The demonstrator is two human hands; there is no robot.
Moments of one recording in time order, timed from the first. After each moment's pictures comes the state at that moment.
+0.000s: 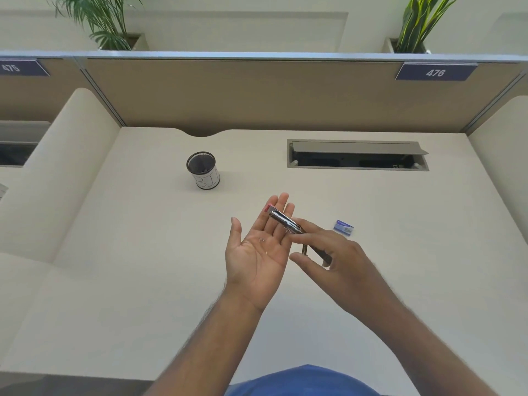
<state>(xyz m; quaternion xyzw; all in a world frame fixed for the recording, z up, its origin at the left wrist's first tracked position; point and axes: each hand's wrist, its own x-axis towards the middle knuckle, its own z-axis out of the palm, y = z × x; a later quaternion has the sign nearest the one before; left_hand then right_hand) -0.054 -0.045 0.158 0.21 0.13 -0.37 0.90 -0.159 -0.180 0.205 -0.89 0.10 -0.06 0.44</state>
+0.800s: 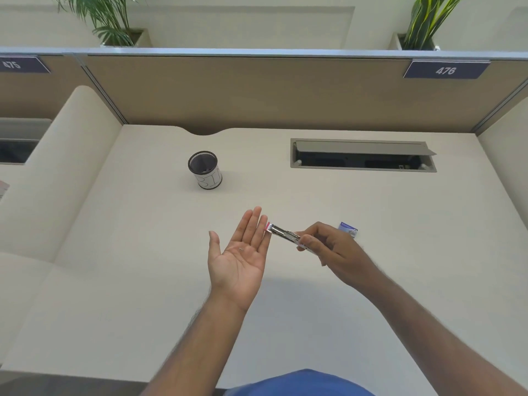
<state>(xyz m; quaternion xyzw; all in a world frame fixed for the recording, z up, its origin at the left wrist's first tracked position) -0.031 -0.018 0.110 0.23 0.21 -0.31 0.90 -0.122 -0.231 0.124 -0.82 0.11 0.03 0.57</state>
